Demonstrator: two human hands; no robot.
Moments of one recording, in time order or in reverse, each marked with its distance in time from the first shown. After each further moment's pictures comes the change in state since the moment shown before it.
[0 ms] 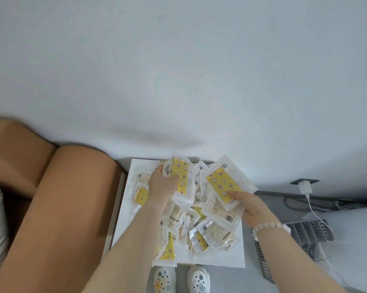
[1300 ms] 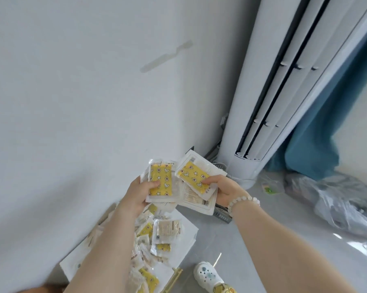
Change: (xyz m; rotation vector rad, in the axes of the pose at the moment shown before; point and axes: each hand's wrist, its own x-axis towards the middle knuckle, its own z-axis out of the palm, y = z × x) left_hand -0.139 0.090 0.075 0.215 -0.879 0.046; right_hand -0.234 0.040 -0.088 0.672 0.205 -0.292
